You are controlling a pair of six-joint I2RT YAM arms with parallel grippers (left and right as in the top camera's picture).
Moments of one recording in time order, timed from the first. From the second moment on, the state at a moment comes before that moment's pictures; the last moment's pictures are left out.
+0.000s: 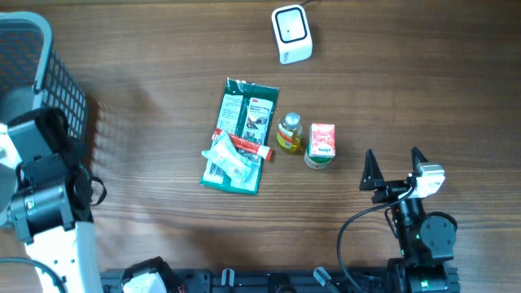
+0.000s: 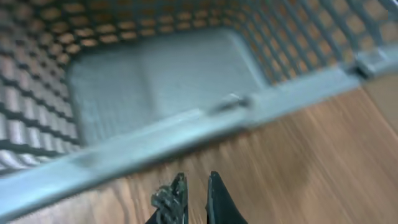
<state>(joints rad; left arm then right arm) 0.34 1.00 1.10 -0.90 -0.46 -0.71 0.06 0.04 0.01 0.00 -0.04 0.15</state>
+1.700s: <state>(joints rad) 0.32 1.22 1.10 -0.83 0.13 -0.31 0.06 0.04 0.01 0.00 -0.04 0.15</state>
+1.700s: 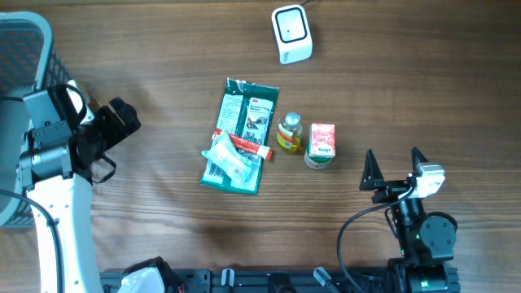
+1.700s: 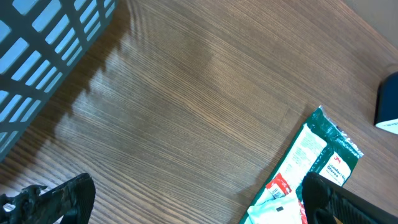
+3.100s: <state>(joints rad) 0.32 1.22 1.10 -0.83 0.14 -0.31 0.06 0.86 1.07 -1.04 -0.29 0.18</state>
